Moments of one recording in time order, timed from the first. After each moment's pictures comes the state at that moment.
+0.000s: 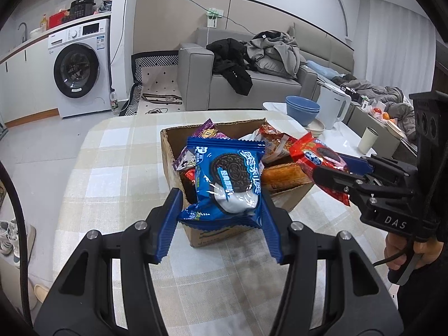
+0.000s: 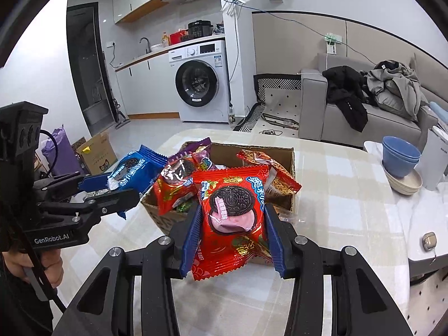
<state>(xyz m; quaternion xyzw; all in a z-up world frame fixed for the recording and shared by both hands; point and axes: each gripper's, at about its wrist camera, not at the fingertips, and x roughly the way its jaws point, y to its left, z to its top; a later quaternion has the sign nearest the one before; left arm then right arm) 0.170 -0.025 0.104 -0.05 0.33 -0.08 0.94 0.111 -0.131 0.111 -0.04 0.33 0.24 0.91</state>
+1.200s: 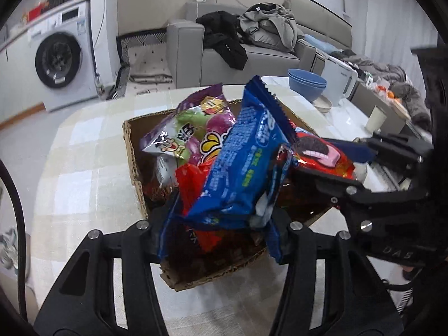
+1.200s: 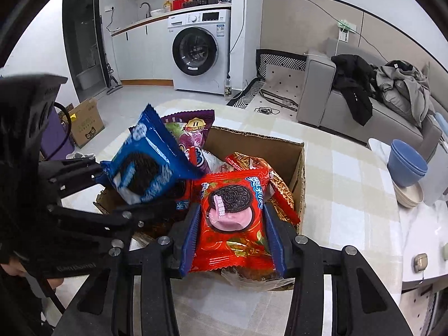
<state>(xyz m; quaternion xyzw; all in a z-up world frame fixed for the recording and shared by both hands) 0.293 -0.048 0.043 -0.01 0.39 -0.10 0.91 0.184 -0.096 0.075 -0.11 0.38 0.23 0.89</state>
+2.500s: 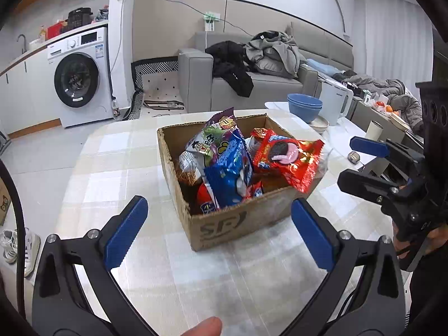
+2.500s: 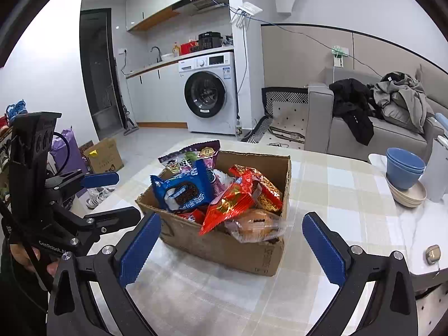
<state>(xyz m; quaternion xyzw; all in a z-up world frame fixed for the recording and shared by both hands) 0.179 -0.034 0.075 -0.02 0.31 -0.08 0.95 0.109 -0.154 0.098 -0.03 0.28 0.27 0.92</state>
